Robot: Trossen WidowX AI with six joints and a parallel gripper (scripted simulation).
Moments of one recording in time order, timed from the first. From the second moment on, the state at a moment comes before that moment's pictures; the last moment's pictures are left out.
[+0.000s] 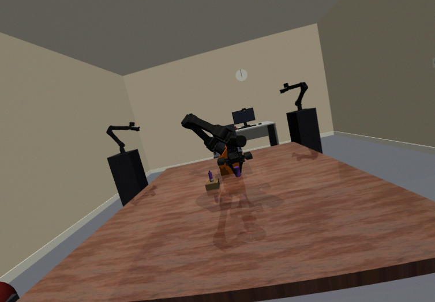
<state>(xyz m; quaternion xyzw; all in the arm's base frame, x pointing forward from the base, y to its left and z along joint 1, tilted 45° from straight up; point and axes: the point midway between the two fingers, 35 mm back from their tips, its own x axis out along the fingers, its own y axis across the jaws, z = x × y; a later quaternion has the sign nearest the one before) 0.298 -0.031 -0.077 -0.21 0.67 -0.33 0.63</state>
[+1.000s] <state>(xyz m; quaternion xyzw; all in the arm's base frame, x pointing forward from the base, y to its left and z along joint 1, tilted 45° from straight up) 0.282 -0.055 0.002 -0.20 0.67 -0.33 0.63</state>
